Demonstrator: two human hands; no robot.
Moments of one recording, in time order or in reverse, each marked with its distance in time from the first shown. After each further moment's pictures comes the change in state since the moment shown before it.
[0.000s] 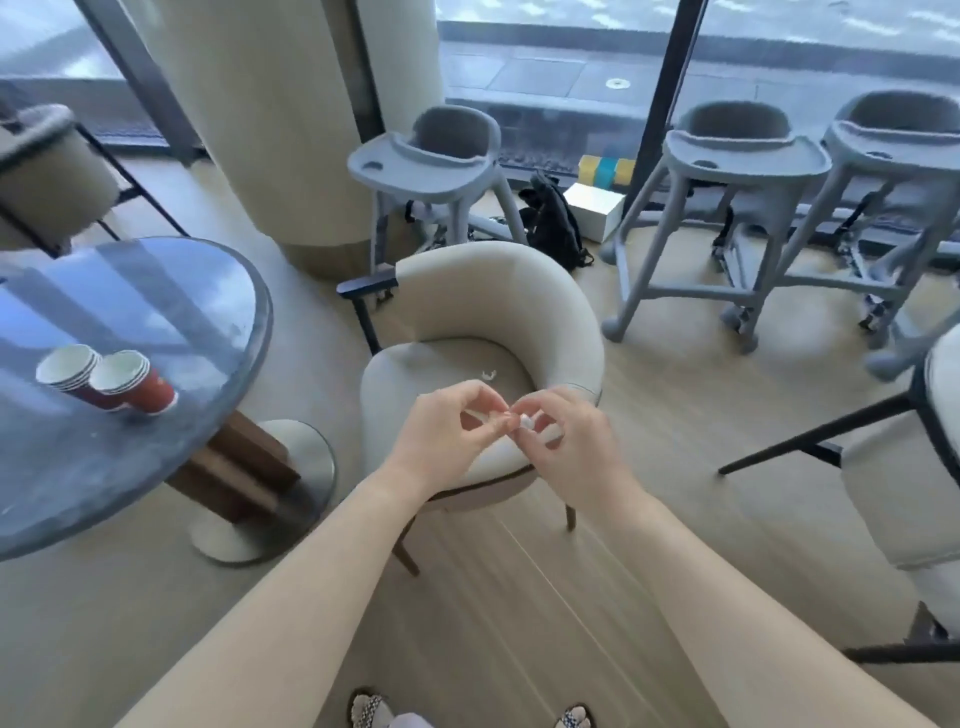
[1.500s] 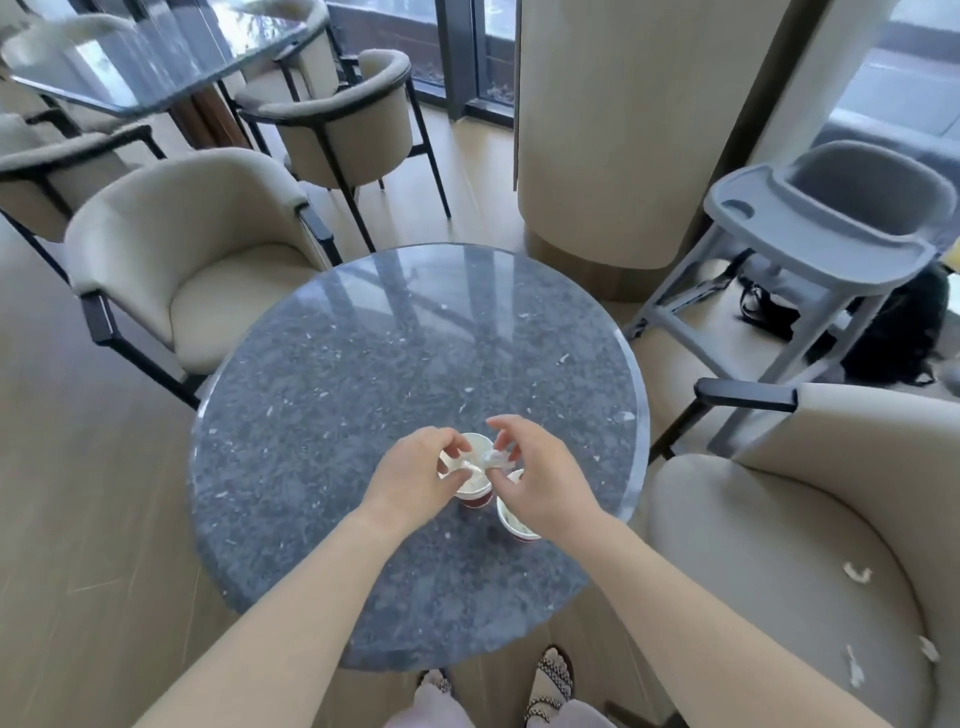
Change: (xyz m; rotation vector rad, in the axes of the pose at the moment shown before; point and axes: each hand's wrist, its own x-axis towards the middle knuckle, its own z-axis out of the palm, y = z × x) left_hand -0.002 -0.428 -0.460 0.261 0.250 -0.519; right_hand 0.283 -0.255 0.544 0.028 -0.570 -0.187
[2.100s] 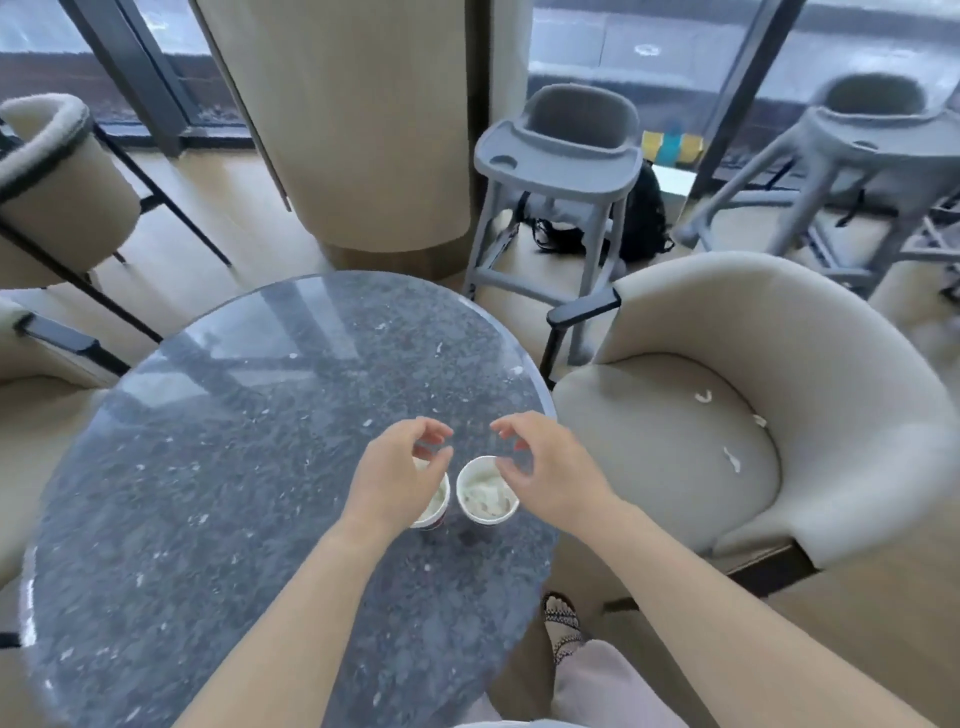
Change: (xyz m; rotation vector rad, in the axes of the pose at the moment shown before) left_hand 0.052 0.007 -0.003 -0.203 -0.224 0.351; right_hand -0.042 -0.011 -0.006 -0.103 0.384 0.369
